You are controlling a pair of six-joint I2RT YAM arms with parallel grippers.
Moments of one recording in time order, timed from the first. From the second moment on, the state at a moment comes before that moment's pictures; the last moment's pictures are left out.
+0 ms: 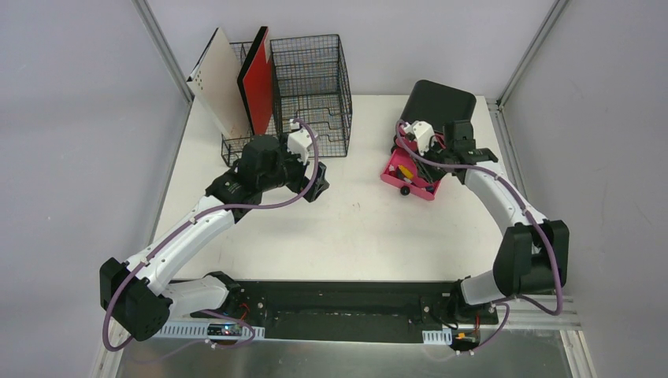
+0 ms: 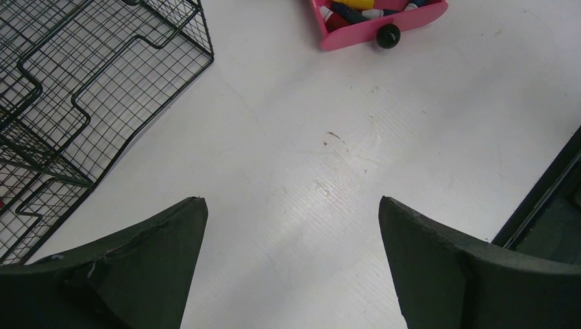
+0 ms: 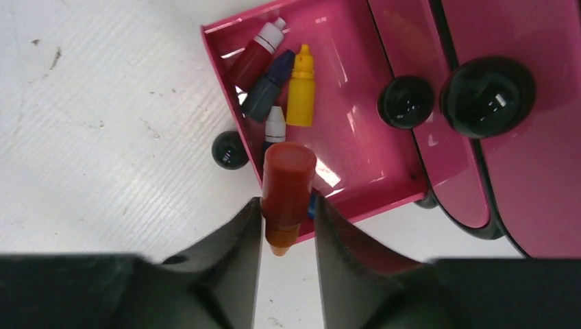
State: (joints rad) left arm -0.59 1.13 0.99 -0.32 0.22 -0.01; right arm 0.18 1.44 1.11 -0.57 -0.29 -0.59
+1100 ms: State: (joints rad) left arm -0.58 1.13 0.99 -0.33 0.22 0.00; right arm 0.06 1.32 0.83 -0.59 -0.83 -0.80
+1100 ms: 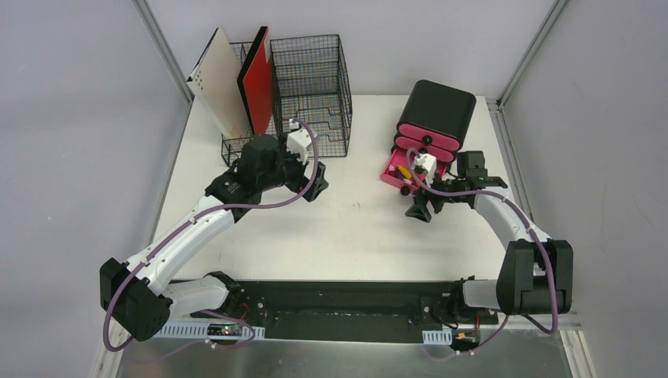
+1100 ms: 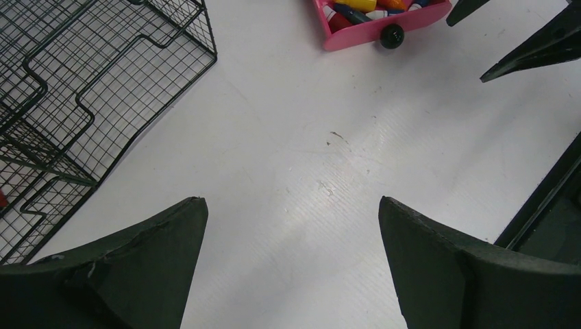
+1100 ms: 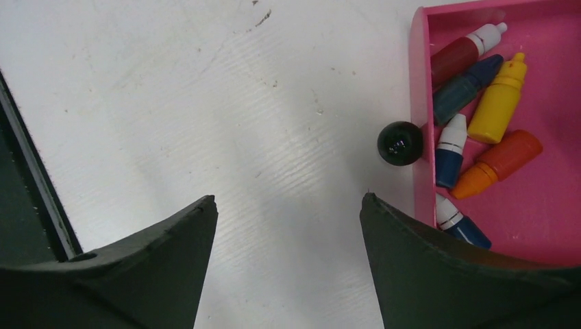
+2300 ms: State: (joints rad) left arm -0.58 1.13 0.99 -0.33 0.22 0.01; right arm 0.27 1.65 0.84 -0.10 -0.06 -0.84
